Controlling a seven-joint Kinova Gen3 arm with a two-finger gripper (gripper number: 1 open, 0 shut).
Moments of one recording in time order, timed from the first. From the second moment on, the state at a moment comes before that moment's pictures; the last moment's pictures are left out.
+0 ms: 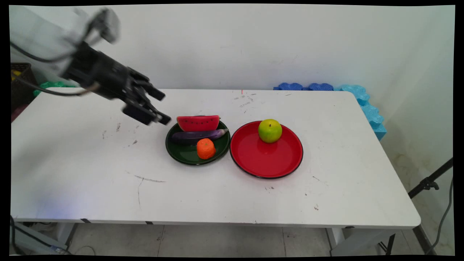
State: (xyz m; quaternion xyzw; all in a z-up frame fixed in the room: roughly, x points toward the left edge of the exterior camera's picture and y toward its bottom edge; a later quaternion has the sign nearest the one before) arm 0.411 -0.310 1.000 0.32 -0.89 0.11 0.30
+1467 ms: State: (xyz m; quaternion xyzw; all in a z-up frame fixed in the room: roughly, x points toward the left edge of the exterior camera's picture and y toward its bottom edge) arm 0.317 -0.417 0.817 0.32 -0.92 0.10 0.19
